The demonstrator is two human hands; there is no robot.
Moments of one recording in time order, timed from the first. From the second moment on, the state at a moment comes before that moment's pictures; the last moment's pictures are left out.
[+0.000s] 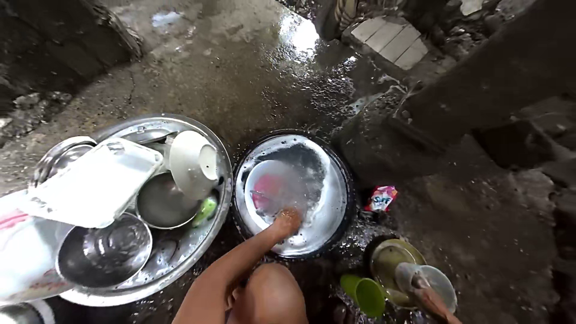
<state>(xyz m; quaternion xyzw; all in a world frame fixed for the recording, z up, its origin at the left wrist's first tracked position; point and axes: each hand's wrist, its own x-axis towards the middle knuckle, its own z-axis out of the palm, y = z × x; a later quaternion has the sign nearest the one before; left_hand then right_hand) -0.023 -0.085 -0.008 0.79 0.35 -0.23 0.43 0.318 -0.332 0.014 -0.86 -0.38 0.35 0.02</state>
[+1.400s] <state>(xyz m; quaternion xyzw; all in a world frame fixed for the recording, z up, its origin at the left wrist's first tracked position) -0.030 -0.081 -0.016 0.42 0.47 0.13 0.77 0.318 -0.332 0.167 -0.64 -0.08 0.40 0.65</state>
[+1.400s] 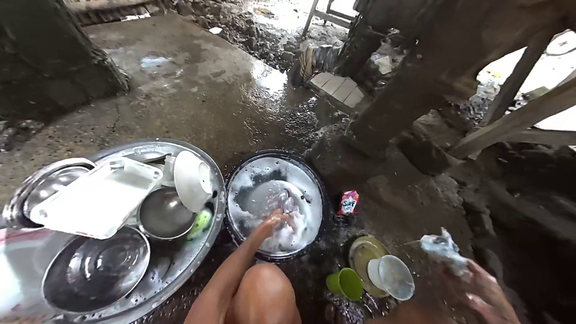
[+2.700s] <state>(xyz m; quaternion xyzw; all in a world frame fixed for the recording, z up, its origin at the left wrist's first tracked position) -0.020 -0.057 0.230 0.49 0.40 0.21 0.74 0.153 -0.024 0.184 -0.51 -0.77 0.08 0.37</state>
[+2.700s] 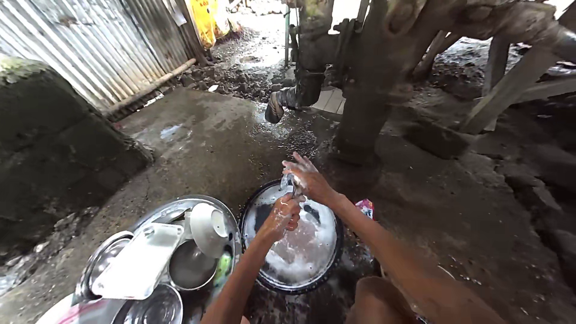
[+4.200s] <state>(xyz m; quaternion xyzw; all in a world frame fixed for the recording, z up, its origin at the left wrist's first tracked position) -0.009 -0.050 0.234 0.39 0.37 0.30 0.79 0.111 -0.030 0.221 -0.46 -0.22 0.61 0.61</state>
